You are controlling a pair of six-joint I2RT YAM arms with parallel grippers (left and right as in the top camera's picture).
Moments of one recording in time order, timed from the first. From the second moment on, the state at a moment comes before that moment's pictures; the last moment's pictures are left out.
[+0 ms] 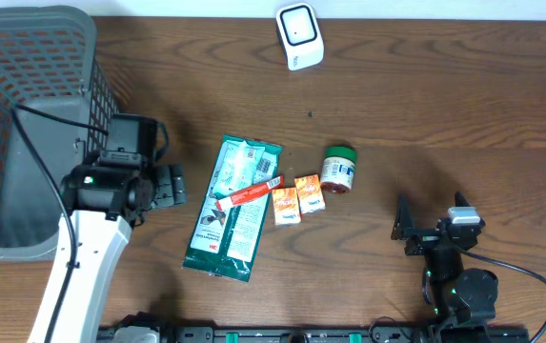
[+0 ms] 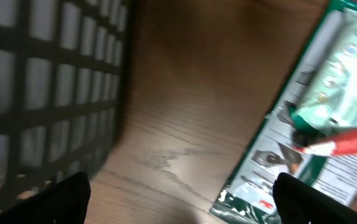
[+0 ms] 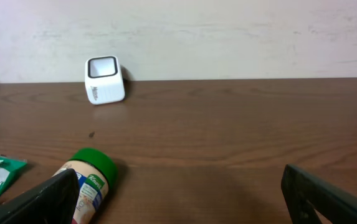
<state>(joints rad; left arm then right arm) -0.10 1.22 1.10 -1.11 -0.21 -0.25 0.08 0.02 0.01 -0.07 0.02 0.06</state>
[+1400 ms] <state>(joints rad) -0.02 1.22 1.10 -0.96 0.33 -0.25 0.08 0.02 0.01 -0.07 0.02 0.06</state>
